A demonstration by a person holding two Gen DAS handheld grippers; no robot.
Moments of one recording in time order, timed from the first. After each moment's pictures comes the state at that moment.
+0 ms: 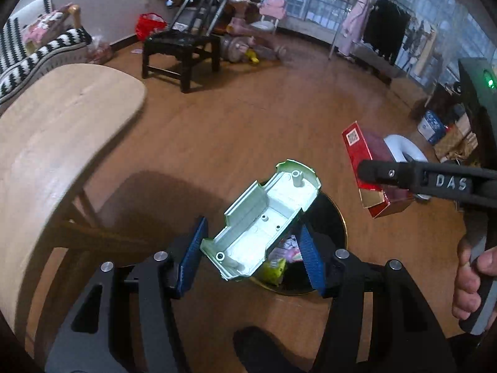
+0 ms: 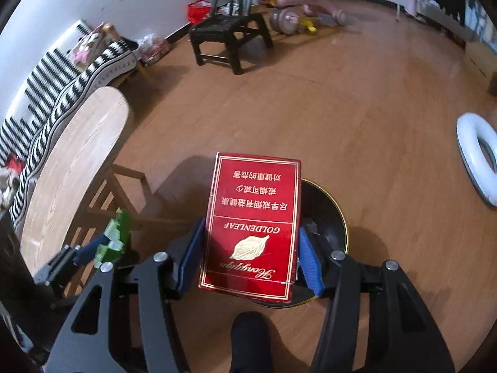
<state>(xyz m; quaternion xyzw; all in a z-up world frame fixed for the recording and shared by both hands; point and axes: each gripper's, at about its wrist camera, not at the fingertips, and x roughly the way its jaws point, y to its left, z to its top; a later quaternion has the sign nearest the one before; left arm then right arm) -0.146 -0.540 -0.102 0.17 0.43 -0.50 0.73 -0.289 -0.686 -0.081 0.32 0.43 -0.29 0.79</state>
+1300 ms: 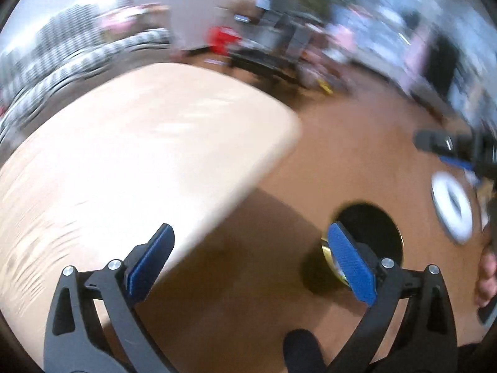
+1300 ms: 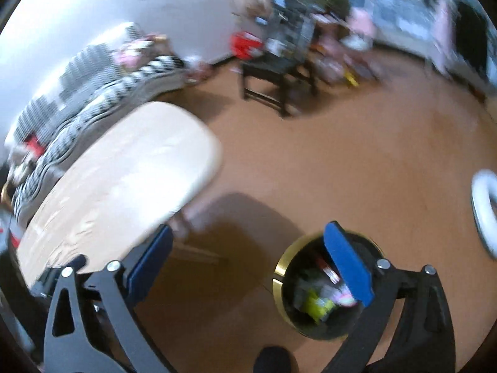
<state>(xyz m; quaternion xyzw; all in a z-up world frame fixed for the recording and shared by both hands) -0.041 -0.393 -0.053 0.11 0.40 -0.36 0.84 -0.173 -0.583 -0.006 0.21 0.36 -0.25 0.87</state>
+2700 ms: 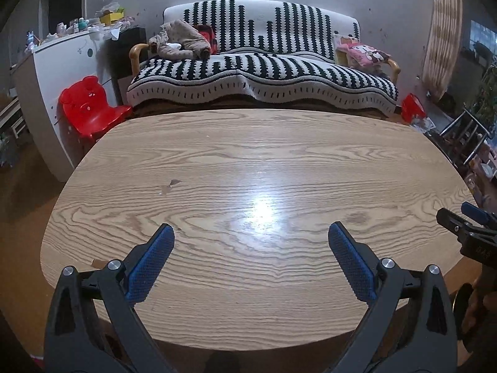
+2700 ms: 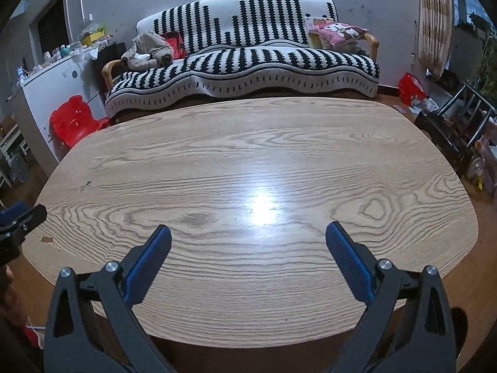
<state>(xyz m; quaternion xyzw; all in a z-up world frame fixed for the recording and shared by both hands) 0.013 0.037 0.014 -0.01 0.37 0.00 0.93 0.022 -0.211 -0.004 0.04 0.39 0.03 0.92</state>
